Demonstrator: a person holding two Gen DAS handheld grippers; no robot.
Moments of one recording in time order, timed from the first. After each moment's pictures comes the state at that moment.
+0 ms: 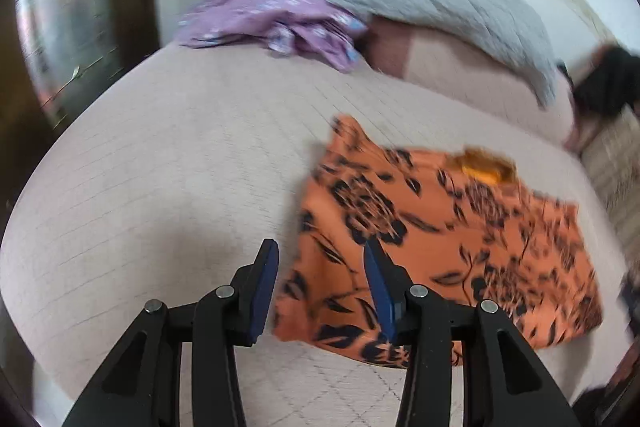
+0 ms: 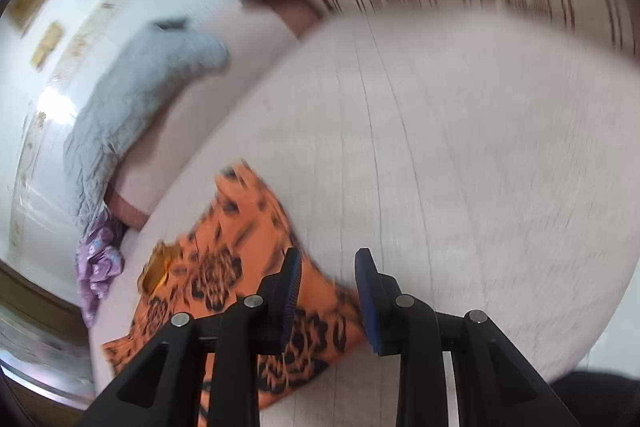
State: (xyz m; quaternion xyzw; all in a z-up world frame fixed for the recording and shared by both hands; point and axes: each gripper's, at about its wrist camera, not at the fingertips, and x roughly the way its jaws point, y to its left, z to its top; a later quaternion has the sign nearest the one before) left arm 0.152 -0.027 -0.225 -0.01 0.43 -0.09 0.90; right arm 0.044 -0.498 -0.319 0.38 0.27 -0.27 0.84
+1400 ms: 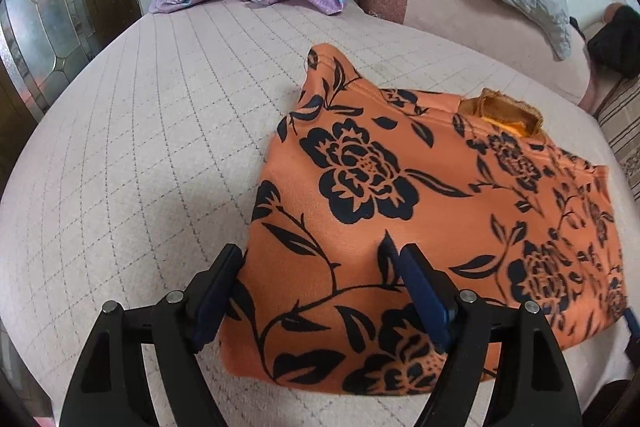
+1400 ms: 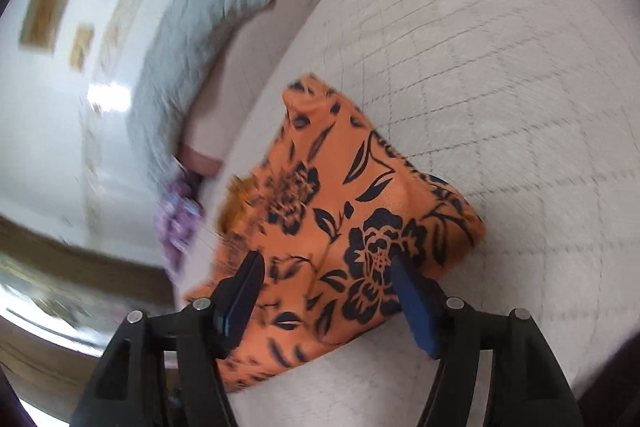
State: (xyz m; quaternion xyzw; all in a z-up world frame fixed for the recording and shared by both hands) left arm 0.181 -0.046 -0.268 0.01 0.49 -0.09 0.87; right arm 0.046 -0.498 -0.361 0.55 0.30 -0.09 0.77
